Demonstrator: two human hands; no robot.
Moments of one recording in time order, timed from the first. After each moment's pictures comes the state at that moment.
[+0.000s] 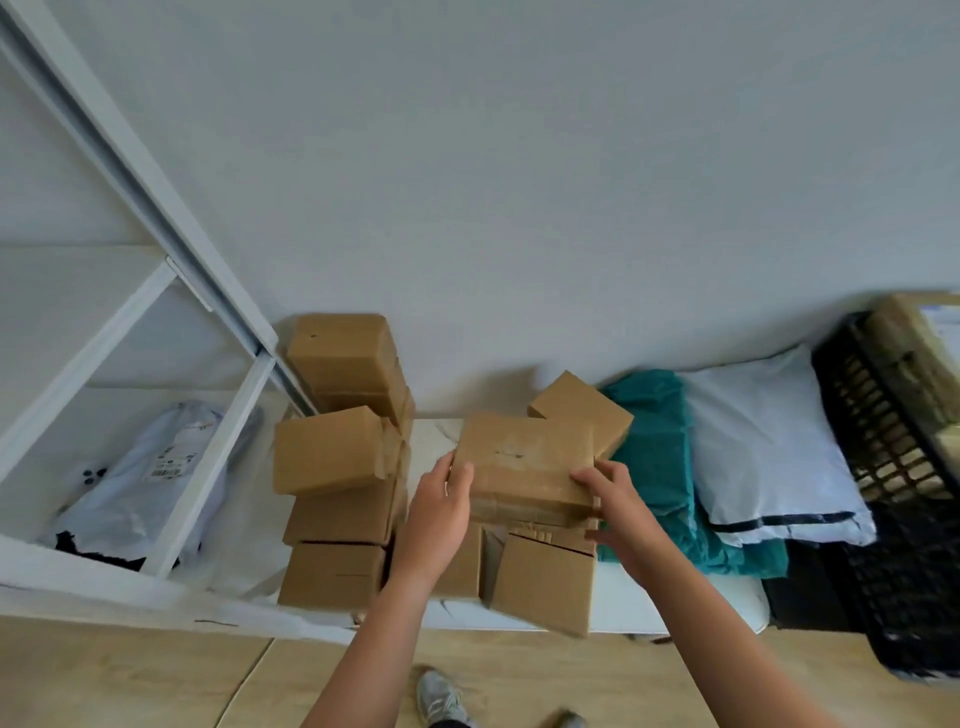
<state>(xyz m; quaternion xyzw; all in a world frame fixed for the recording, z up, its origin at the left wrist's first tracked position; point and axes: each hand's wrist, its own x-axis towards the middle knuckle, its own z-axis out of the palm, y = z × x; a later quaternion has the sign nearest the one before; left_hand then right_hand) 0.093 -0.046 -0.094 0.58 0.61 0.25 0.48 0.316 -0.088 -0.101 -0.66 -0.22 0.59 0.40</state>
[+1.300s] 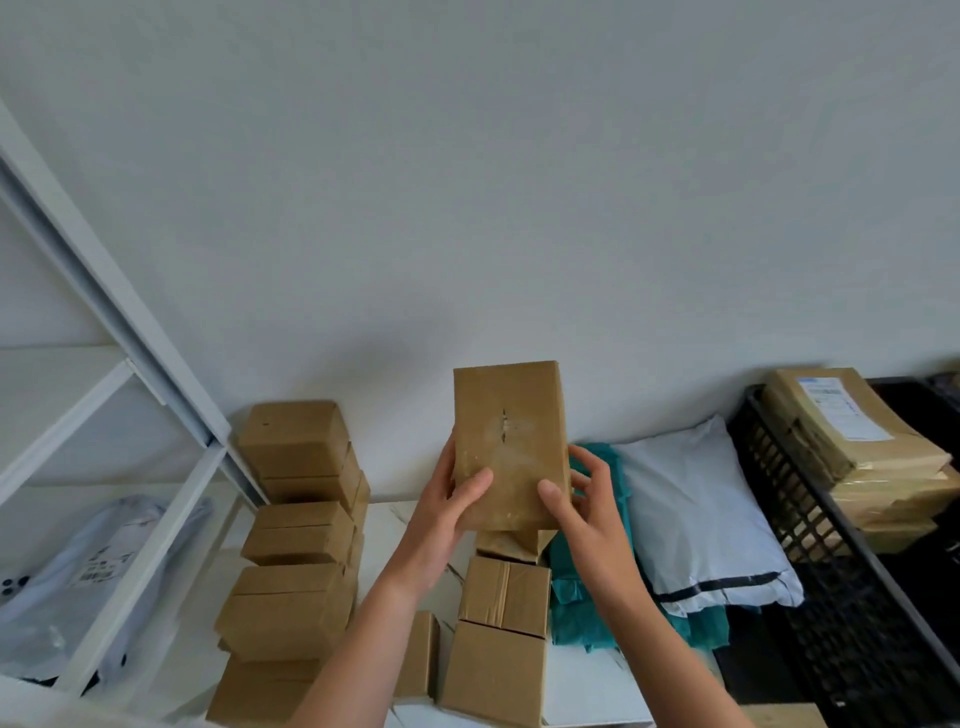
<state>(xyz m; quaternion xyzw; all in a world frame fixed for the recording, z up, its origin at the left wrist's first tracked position) 0.175 -0.027 -0.009 0.53 0.36 0.38 0.67 0.344 -0.104 -0.019 -0.58 -0.39 0.42 0.58</state>
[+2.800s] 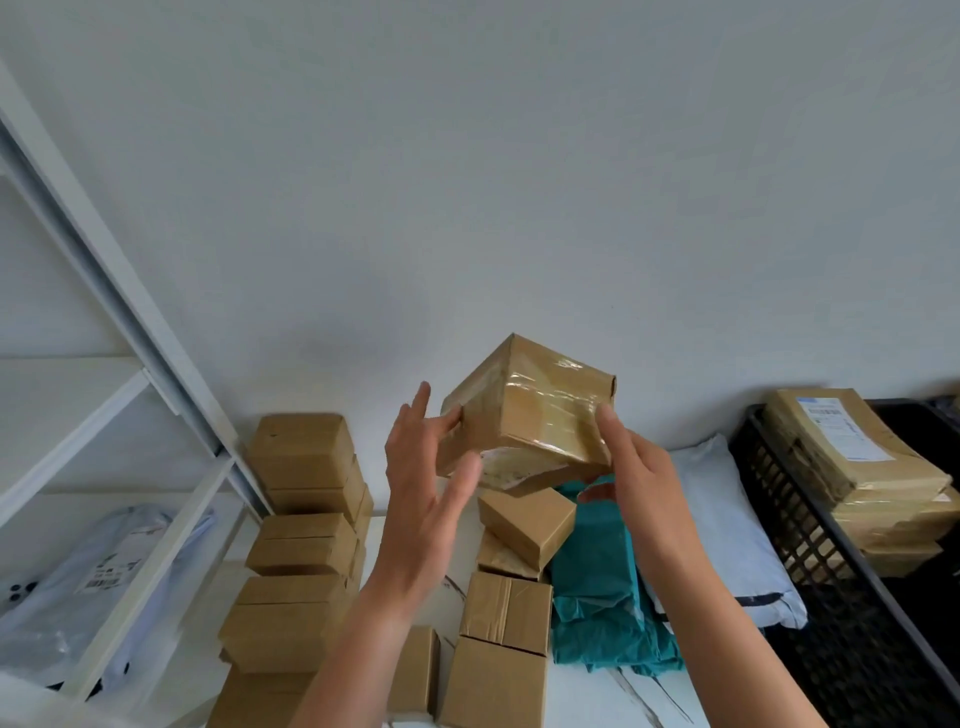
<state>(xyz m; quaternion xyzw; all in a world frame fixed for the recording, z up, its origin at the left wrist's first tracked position) 0.168 -0.049 0.049 0.70 0.39 0.47 0.37 0.364 -0.108 0.083 -0.62 -0.38 0.36 0.59</state>
